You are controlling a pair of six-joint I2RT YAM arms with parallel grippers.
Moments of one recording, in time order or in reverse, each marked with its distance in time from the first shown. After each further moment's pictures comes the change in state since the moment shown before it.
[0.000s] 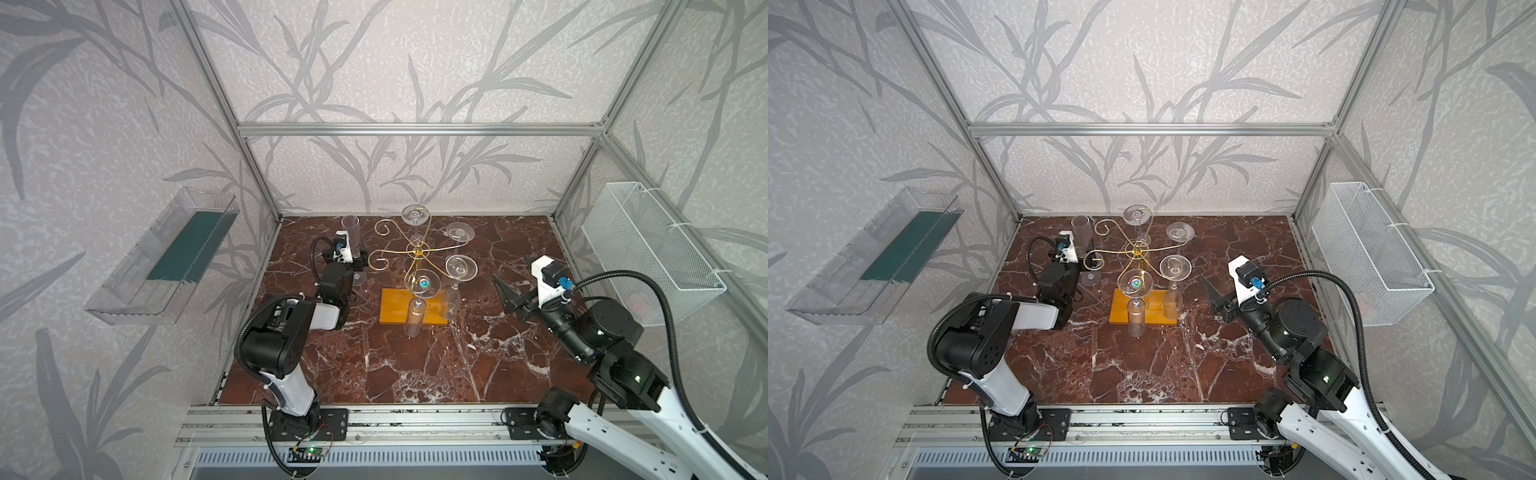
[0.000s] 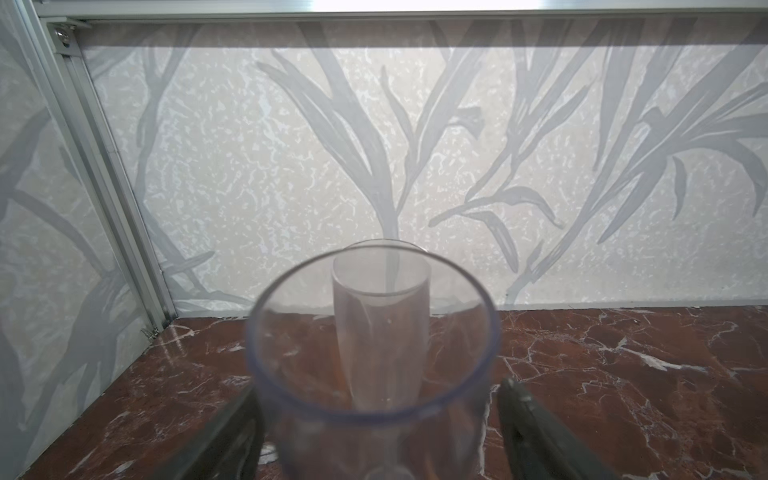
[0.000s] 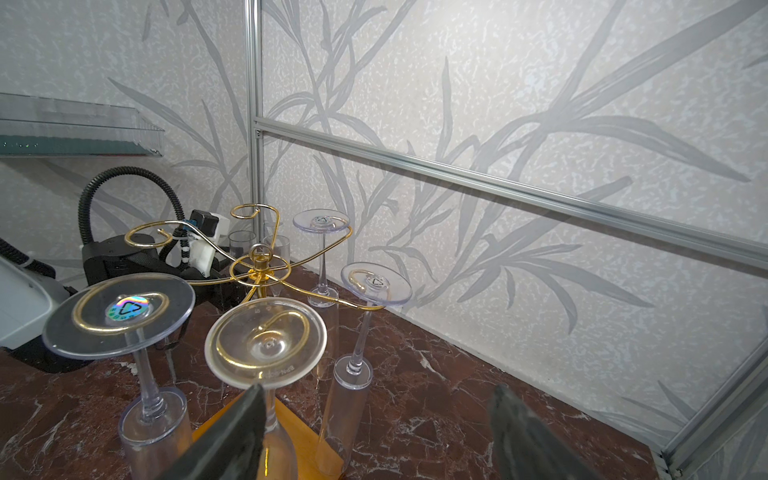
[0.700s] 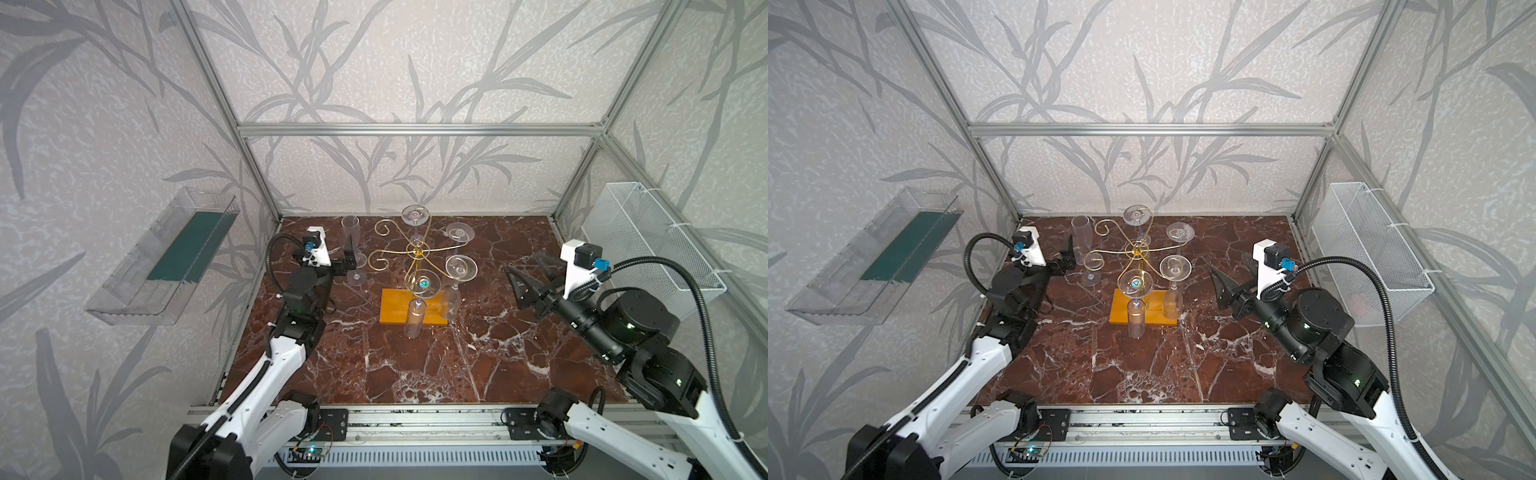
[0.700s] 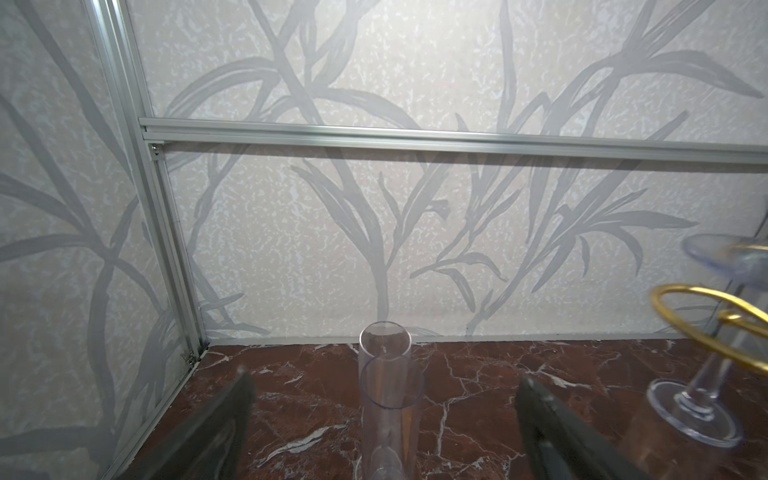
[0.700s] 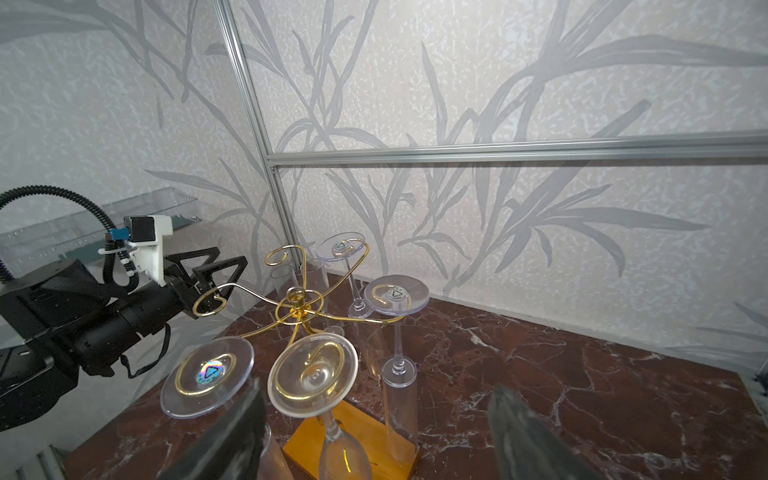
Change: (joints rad) left arm -0.005 -0.782 0.048 -0.801 0.069 -0.074; right arm 0.000 0.061 0.261 -0.248 -0.024 0.352
